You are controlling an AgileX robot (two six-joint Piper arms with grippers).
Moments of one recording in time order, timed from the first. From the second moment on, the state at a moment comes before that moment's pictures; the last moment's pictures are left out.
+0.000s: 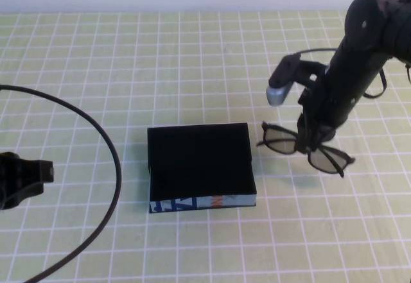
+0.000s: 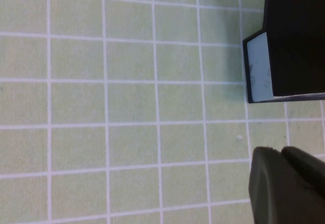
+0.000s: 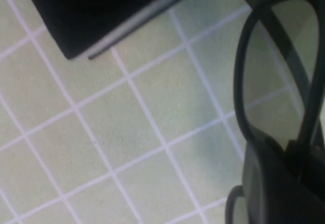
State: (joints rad) right arm 0.34 1.98 -1.64 0.24 1.20 -0.83; left arm -0.16 0.99 -0.85 -0.26 0.93 -0.07
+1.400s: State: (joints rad) right arm 0.71 2.14 -1.89 0.22 1.19 -0.95; left arm -0.16 0.99 -0.85 -0.26 0.93 -0.05
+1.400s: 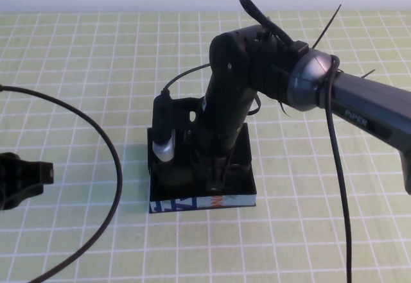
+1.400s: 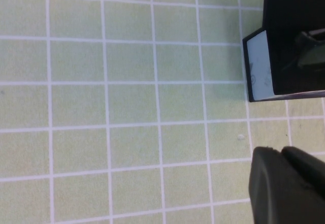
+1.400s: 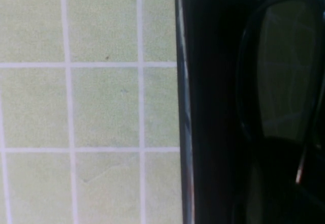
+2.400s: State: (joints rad) right arm 0.55 2.09 -2.03 0.31 1.10 -0.40; left arm -0.39 1.26 -0.85 -0.56 0.85 0.81
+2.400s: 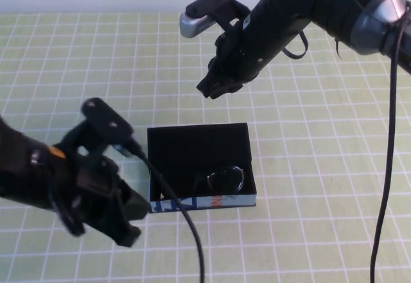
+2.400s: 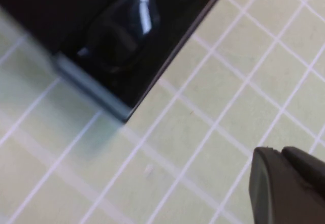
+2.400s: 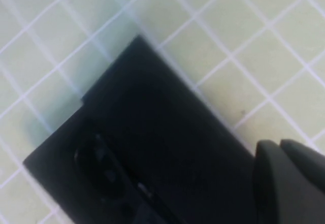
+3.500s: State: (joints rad) right arm 0.28 2.38 -2.04 0.71 1.16 -0.46; left arm -0.61 1.66 -0.85 -0.71 0.41 0.84
